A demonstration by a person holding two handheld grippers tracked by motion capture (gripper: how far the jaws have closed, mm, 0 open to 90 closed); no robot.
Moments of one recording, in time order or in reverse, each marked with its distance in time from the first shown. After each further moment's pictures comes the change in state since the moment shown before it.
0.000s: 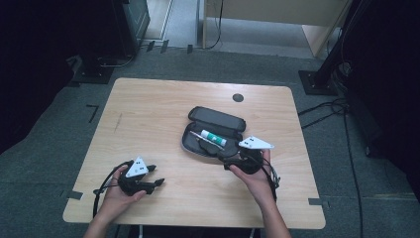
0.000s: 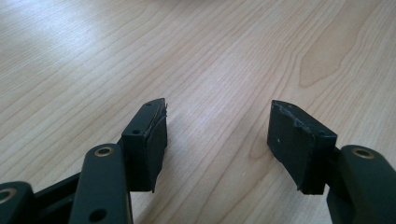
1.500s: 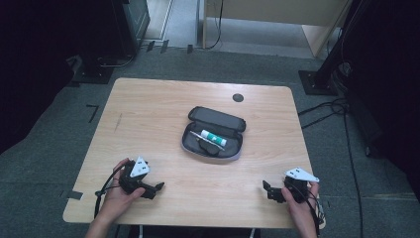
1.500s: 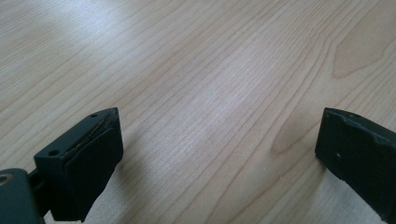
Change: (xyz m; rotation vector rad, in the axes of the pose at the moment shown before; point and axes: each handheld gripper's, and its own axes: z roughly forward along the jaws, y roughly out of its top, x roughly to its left) left arm -0.002 0.001 0.004 0.063 0.086 -0.019; right arm -0.076 -0.107 -0.090 0.157 -0.269 0.104
